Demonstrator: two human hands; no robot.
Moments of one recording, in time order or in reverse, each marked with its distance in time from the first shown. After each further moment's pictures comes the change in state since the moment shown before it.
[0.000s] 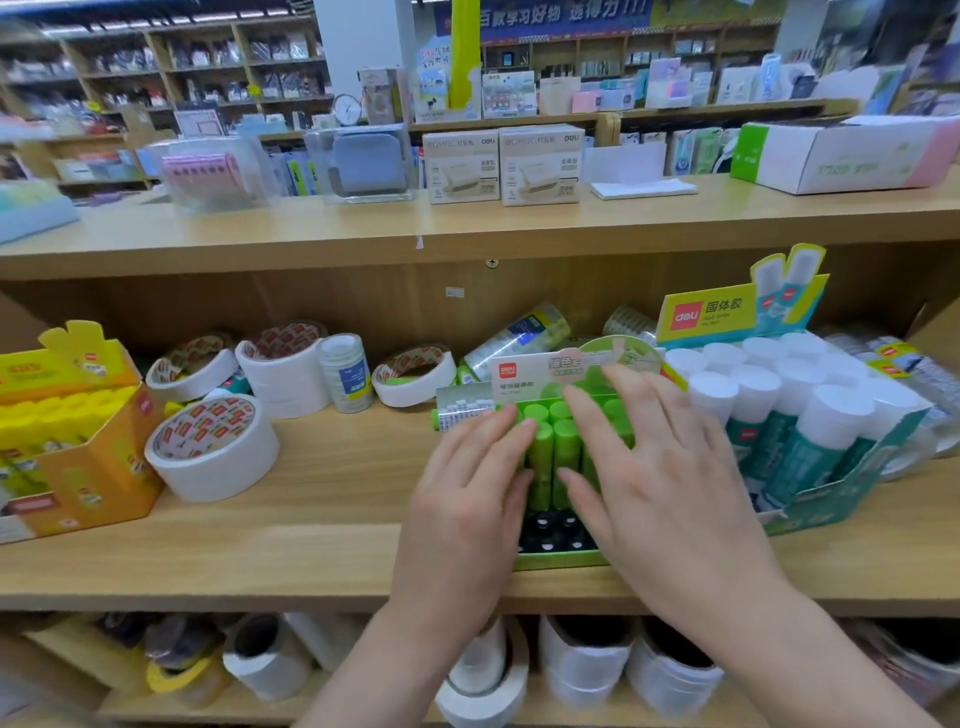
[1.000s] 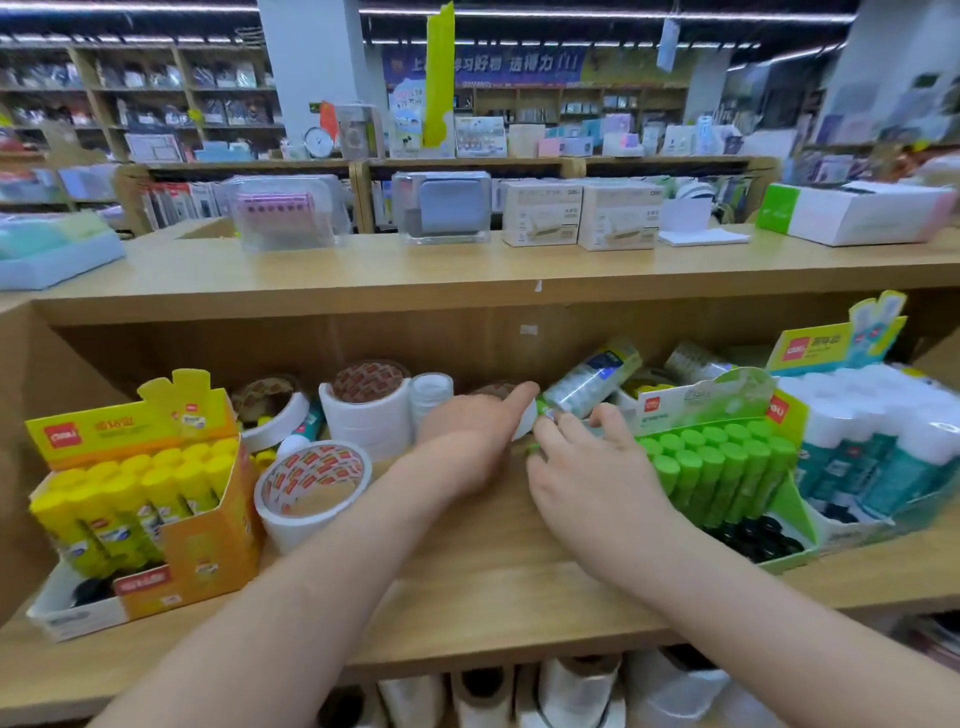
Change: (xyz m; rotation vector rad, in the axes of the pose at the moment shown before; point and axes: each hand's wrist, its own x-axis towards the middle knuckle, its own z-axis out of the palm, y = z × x) left_hand 0.097 -0.140 -0.023 0.330 -0.820 -0.001; right_hand 0.073 -0.135 0.030 -0.284 -0.232 -0.161
